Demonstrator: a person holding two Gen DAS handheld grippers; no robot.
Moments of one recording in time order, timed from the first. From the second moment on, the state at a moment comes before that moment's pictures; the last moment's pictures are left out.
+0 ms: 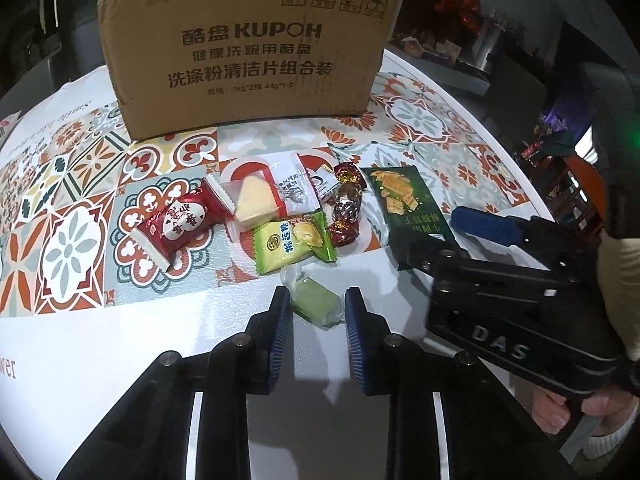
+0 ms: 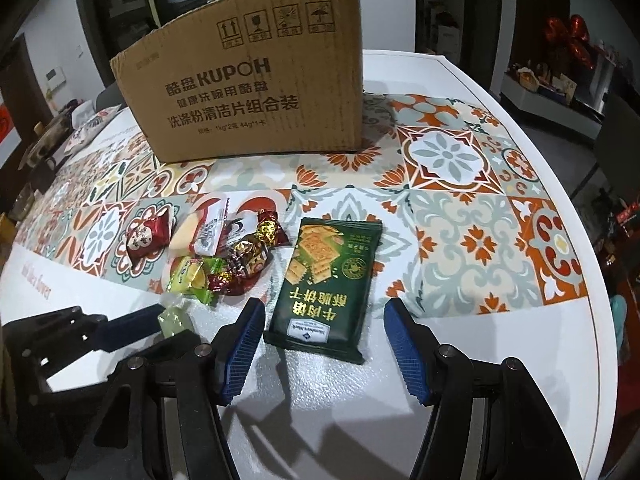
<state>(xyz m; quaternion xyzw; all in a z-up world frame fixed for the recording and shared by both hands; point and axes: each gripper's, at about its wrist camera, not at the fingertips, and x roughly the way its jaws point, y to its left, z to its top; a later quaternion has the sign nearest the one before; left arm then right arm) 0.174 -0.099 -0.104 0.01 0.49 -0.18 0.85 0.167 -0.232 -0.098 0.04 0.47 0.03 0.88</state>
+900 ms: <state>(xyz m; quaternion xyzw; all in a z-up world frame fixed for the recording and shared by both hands) 0.164 -0.079 -0.066 -0.01 0.43 -0.17 0.88 0.149 -0.230 -0.068 0.03 0.43 0.01 0.90</state>
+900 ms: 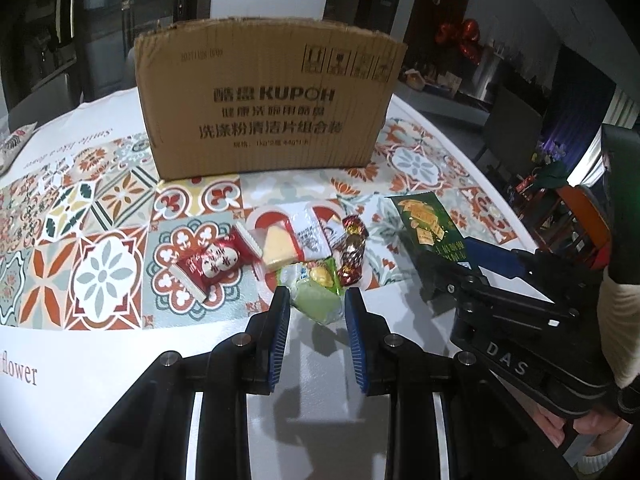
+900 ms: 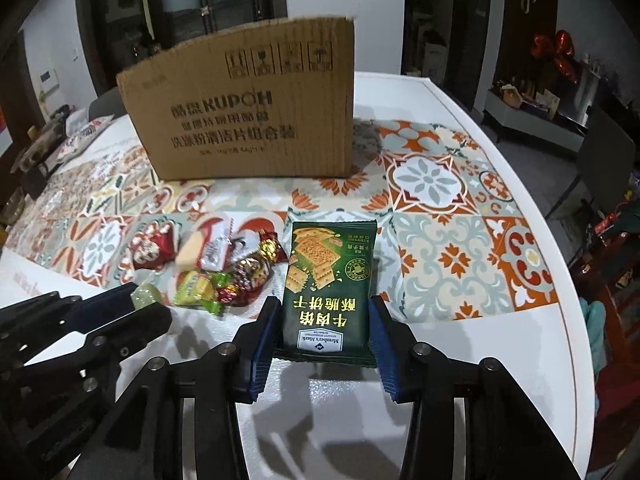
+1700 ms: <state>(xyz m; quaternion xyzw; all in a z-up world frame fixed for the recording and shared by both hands) 0.177 -0.044 0.028 -0.02 0.32 -0.16 0.93 0.149 -0.212 0.021 0.02 0.33 0.02 0.94</state>
